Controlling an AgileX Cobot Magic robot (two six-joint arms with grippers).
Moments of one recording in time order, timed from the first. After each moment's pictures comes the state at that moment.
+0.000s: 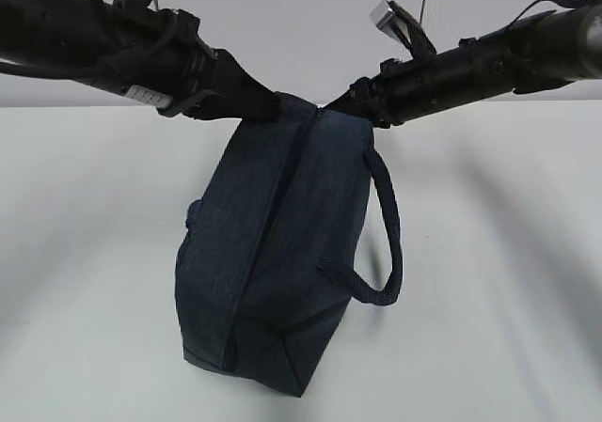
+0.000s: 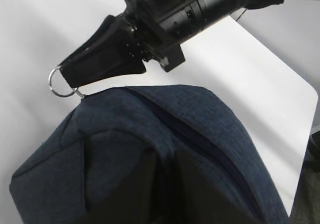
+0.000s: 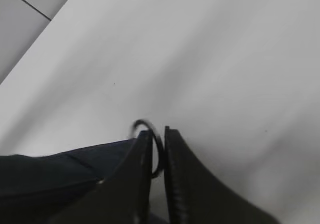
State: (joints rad) left arm -0.37 1.66 -1.22 -1.11 0.78 1.02; right arm 0.07 2.20 -1.64 -1.82 -0.89 1.87
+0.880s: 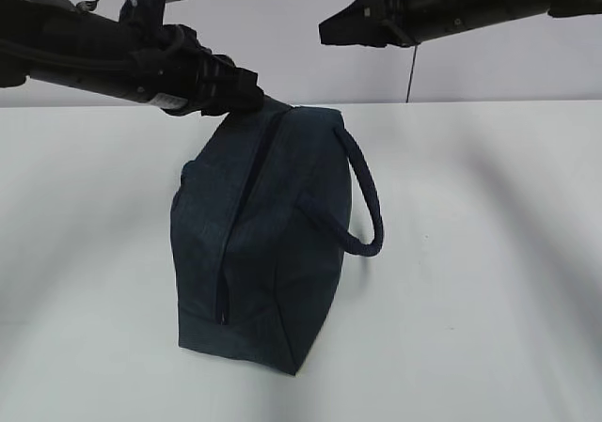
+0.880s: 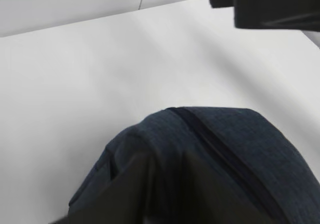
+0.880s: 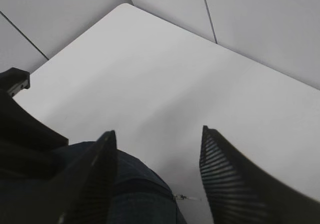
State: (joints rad) left arm -0.37 1.76 -1.23 -1.17 0.44 1.03; right arm 0.06 2.07 -1.73 -1.84 -0.87 1.86
